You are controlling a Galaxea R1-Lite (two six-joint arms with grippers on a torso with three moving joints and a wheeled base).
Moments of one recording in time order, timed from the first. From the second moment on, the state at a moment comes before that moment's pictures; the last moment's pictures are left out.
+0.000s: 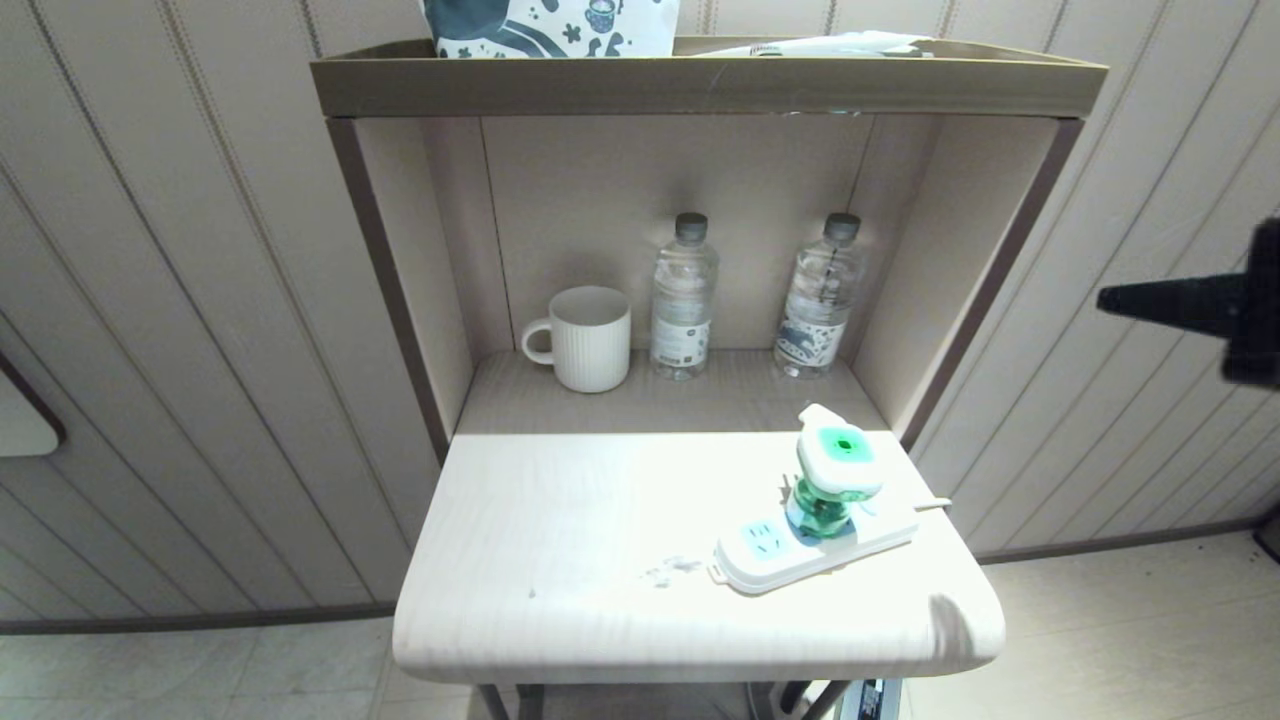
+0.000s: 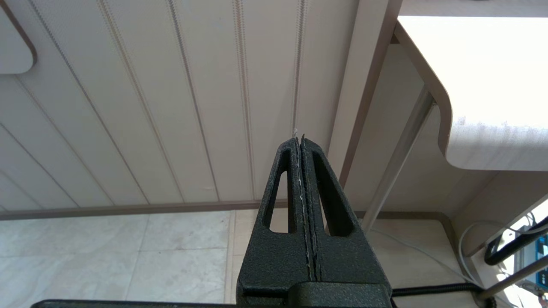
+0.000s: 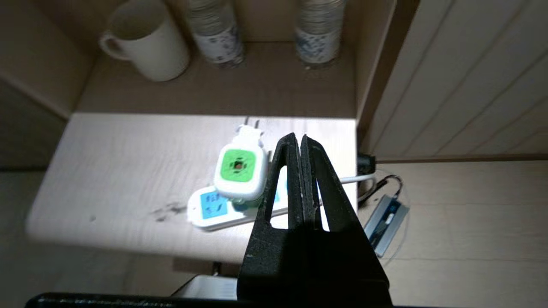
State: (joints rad) left arm 0.00 0.00 0.00 0.02 -0.01 0.01; right arm 0.85 1.21 -1.37 0.51 -0.66 0.43
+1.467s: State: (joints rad) left arm 0.00 0.00 0.00 0.02 -0.01 0.01; right arm 1.00 1.46 -0.45 -1.16 -0.90 0.00
